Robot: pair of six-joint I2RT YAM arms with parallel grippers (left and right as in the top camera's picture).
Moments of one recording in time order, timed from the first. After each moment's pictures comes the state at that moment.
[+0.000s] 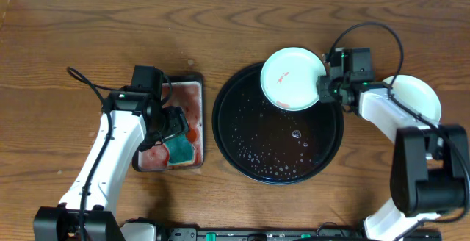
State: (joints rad) left arm -0.08 1.43 0.99 -1.01 0.07 -0.48; right arm 0.10 1.83 1.00 -0.19 -0.11 0.00
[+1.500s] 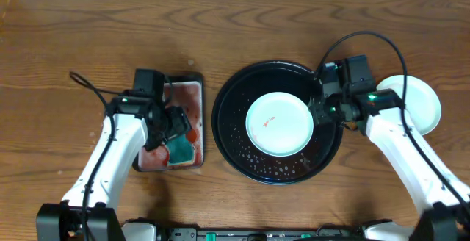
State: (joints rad) left arm -0.08 1.43 0.92 -0.90 0.12 -0.55; right arm 0.23 1.46 1.01 -0.67 -0.18 0.00
